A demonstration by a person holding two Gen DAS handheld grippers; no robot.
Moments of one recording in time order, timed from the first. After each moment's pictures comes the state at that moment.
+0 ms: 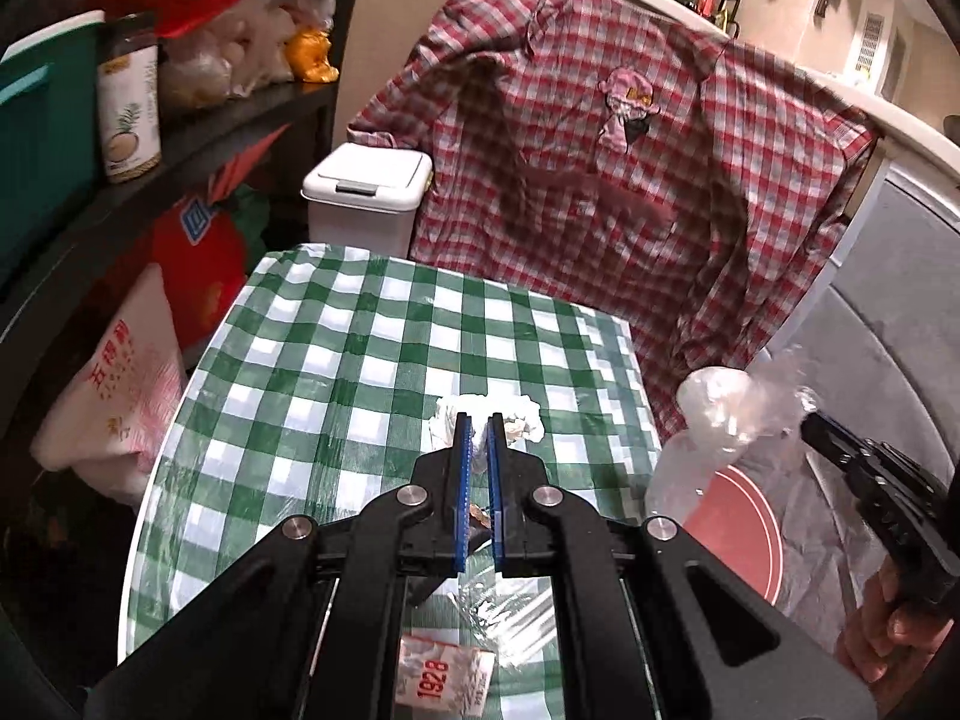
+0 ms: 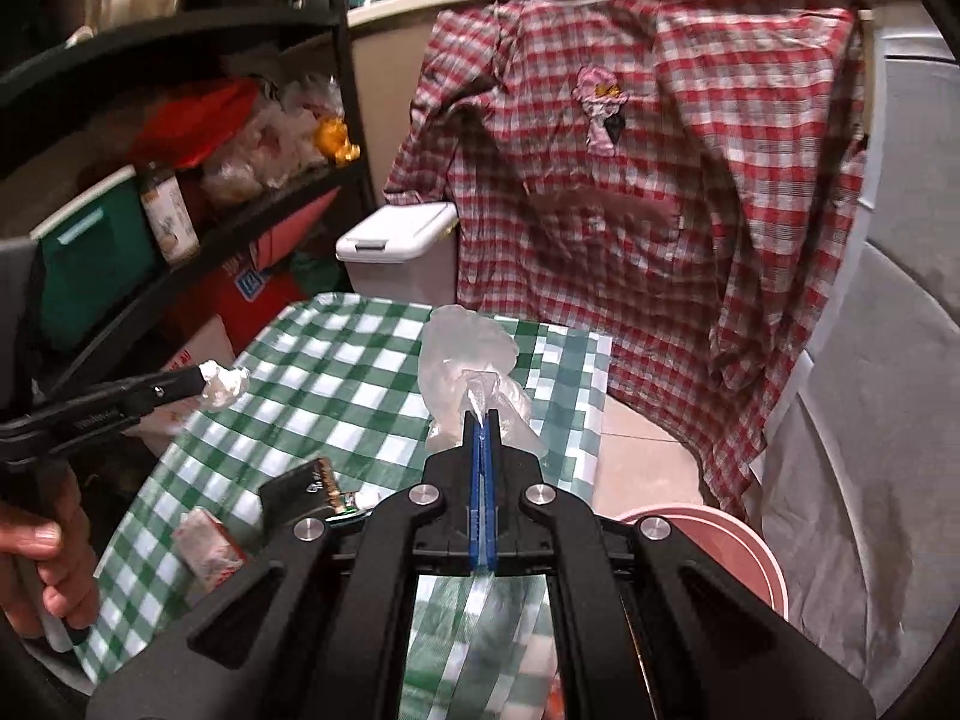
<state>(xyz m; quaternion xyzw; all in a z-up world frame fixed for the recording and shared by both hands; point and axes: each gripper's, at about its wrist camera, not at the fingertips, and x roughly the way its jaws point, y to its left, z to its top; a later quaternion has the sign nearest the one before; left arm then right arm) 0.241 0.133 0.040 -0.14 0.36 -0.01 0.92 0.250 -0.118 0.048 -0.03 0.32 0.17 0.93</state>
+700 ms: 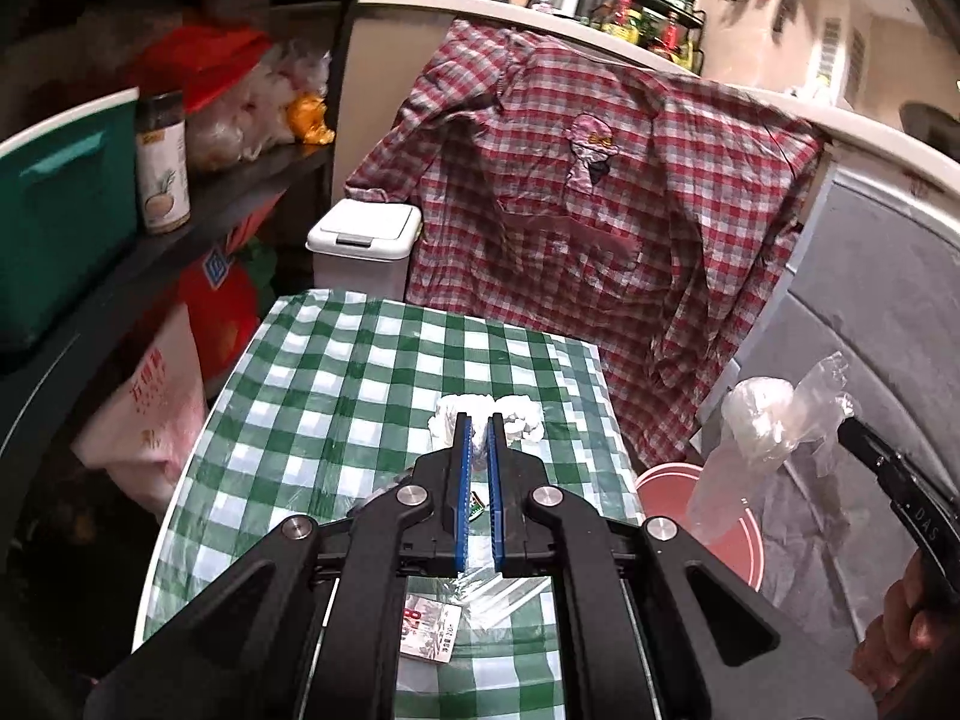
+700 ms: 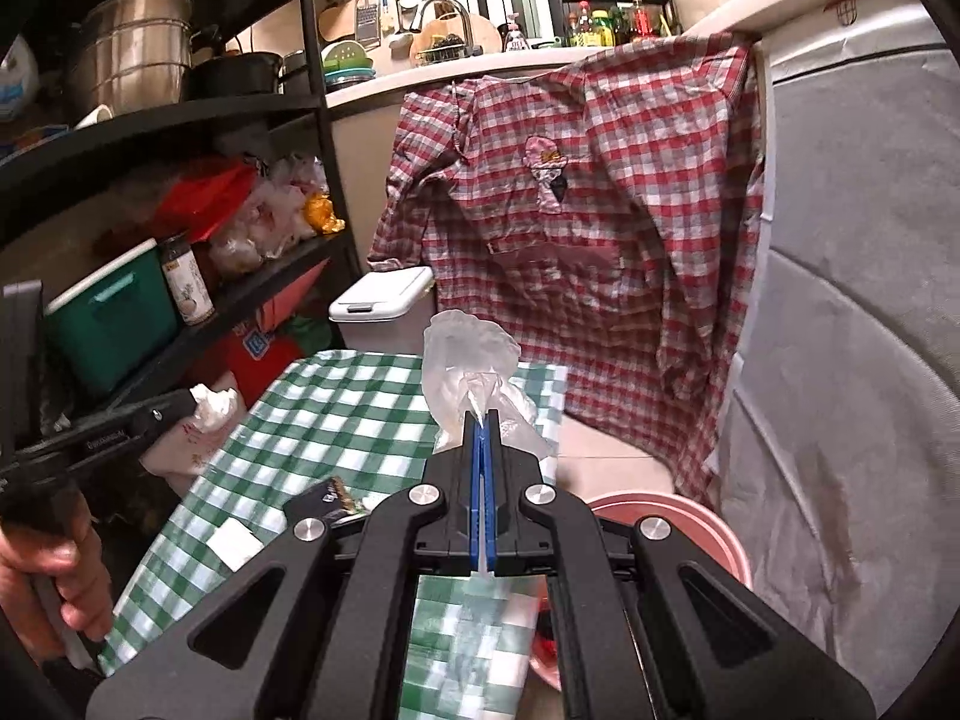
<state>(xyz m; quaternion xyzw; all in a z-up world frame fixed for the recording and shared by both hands) 0.179 0.099 0.076 -0.11 0.31 0.00 0.94 0.175 -0.163 0.078 0.00 0.26 0.14 0.96</state>
